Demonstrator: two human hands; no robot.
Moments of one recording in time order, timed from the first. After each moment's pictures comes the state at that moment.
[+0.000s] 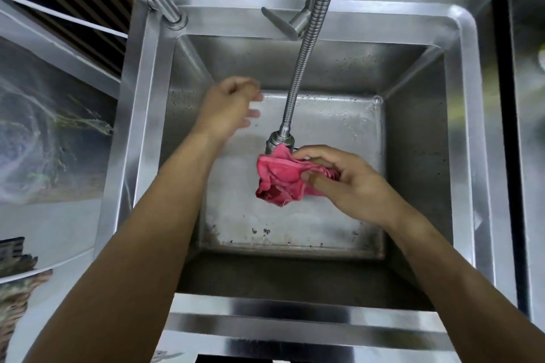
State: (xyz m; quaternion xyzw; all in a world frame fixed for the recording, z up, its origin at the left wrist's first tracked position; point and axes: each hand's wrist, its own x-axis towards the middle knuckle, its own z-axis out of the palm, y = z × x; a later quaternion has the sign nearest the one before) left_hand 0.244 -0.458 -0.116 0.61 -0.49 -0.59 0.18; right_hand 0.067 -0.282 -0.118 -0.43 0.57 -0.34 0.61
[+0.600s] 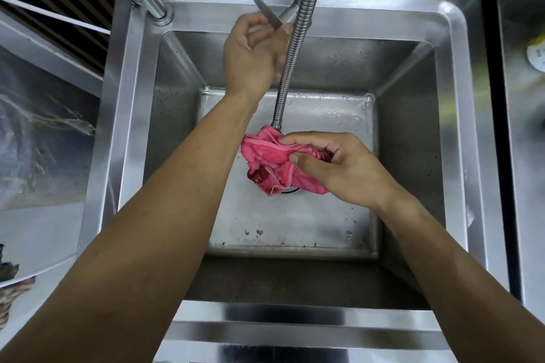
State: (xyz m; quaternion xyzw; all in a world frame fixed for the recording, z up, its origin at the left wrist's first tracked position) left_hand 0.172 -0.487 -0.116 0.53 -0.50 -0.56 0.38; right_hand 0.063 -0.302 -0.107 -0.45 0.60 -0.35 0.56
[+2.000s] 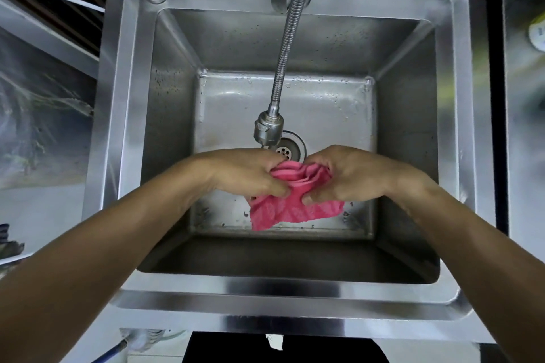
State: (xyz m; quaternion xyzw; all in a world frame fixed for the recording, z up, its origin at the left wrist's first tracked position) left_hand 0.250 -0.386 -0.107 0.29 -0.64 -0.65 -0.28; right_hand 0.045 -0.290 -0.106 -0.55 0.59 0.00 0.60
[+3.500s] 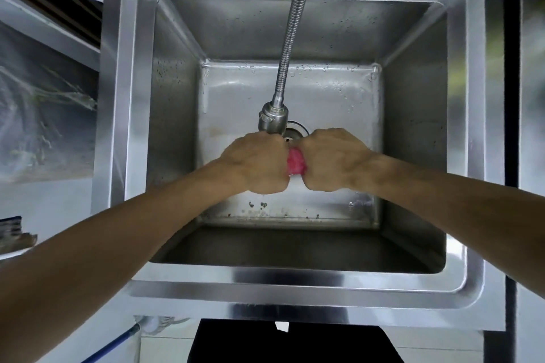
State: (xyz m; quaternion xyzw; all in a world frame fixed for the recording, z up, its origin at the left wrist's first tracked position) left_hand 0.235 -0.365 -0.126 0.38 -0.83 -0.30 -0.27; right_hand 0.078 -0.307 -0.132 -0.72 0.61 0.10 0.32
